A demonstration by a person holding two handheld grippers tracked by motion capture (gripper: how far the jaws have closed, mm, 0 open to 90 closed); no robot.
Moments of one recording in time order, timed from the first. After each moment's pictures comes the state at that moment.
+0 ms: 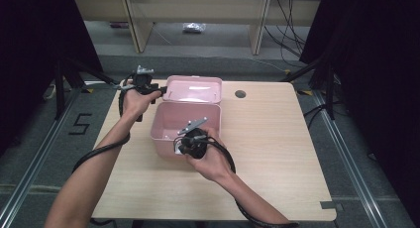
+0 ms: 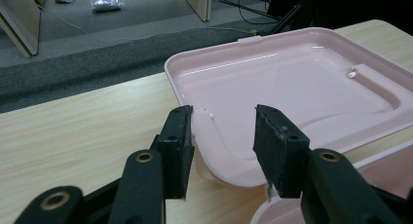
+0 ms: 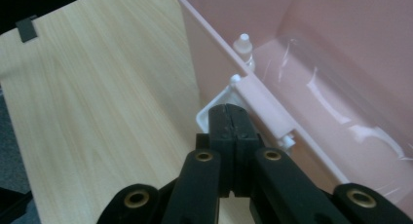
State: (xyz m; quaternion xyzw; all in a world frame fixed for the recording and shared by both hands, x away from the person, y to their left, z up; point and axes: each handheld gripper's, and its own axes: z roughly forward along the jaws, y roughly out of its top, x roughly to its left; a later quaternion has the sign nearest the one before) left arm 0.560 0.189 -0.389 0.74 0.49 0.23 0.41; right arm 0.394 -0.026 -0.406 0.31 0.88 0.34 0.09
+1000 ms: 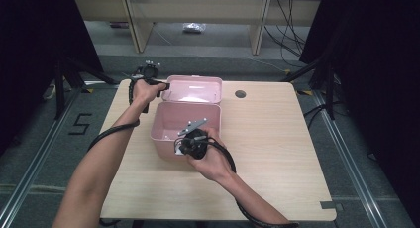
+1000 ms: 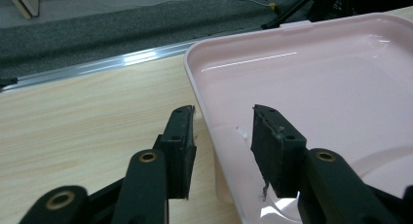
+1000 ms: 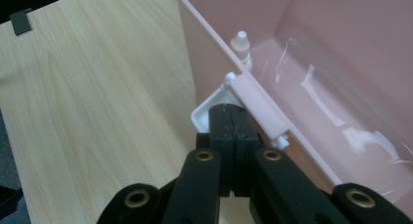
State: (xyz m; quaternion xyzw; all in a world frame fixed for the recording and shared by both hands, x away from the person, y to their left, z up) left arm 0.615 0.181 -0.407 0.73 0.54 0.20 0.37; right arm 0.395 -0.028 -0.410 0.29 0.89 0.34 0.09
